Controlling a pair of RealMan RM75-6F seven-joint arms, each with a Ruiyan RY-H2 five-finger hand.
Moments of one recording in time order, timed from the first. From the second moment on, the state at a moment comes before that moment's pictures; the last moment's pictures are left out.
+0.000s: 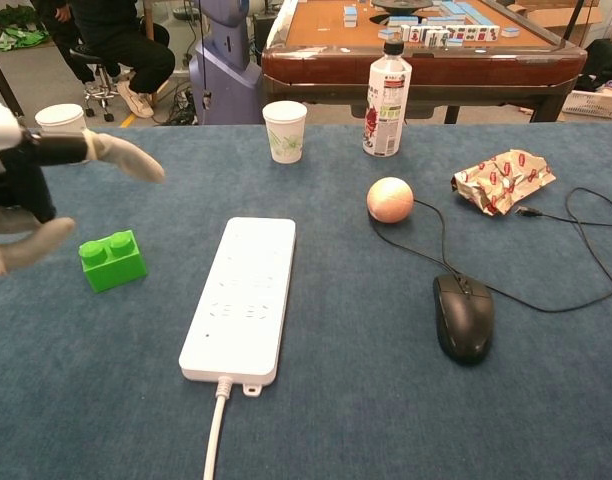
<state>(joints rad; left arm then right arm) -0.46 -1.15 -0.03 -1.83 1.89 1.14 0.24 0.02 -1.10 0.06 -1.57 -1.55 1.60 0.05</state>
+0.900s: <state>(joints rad) -0.55 -1.36 -0.01 -1.75 1.66 0.89 0.64 -0.01 -1.07 0.06 -1.53 -1.57 1.65 0.19</state>
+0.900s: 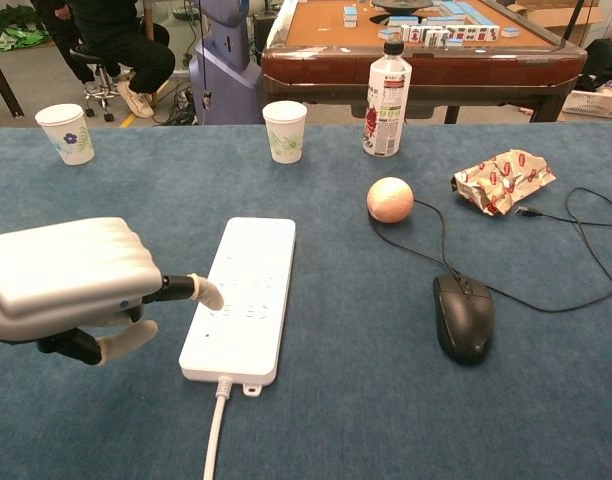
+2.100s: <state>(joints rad) -0.61 -1.42 0.02 -1.77 1.46 0.87 0.81 -0.01 -1.07 0.07 -1.54 -1.56 1.64 0.19</state>
